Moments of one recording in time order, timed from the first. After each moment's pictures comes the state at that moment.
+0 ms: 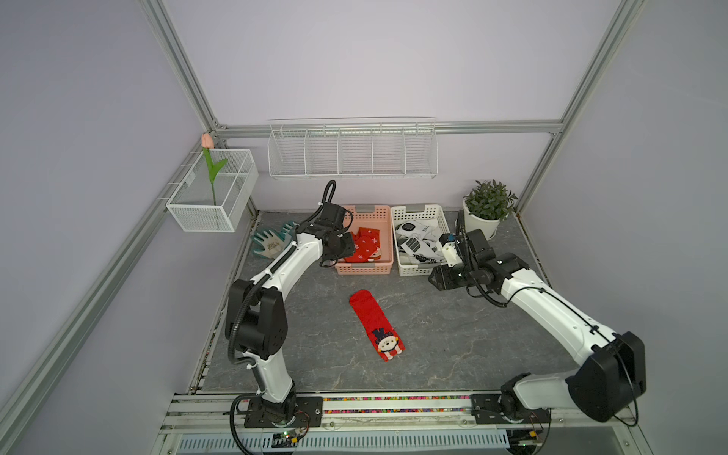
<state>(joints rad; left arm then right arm) -0.39 1.76 1.51 -0.75 0.05 -0.51 0.46 1.38 1.16 -0.76 -0.19 0.20</state>
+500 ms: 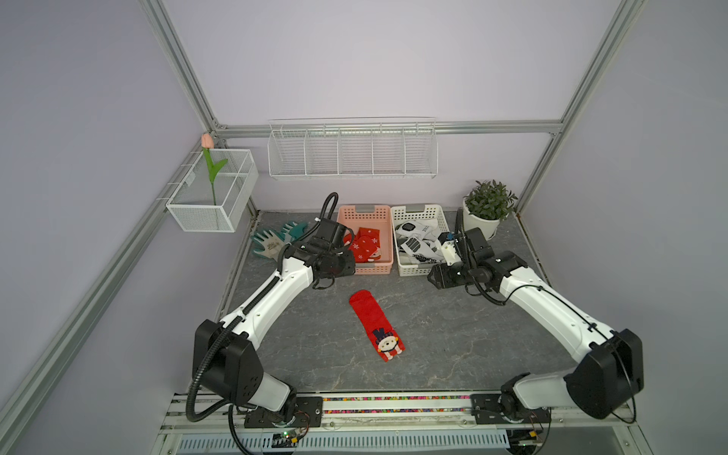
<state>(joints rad) -0.51 1.47 1.29 -0.80 0.04 -0.51 0.47 1.40 1.18 -0.76 -0.18 0.21</state>
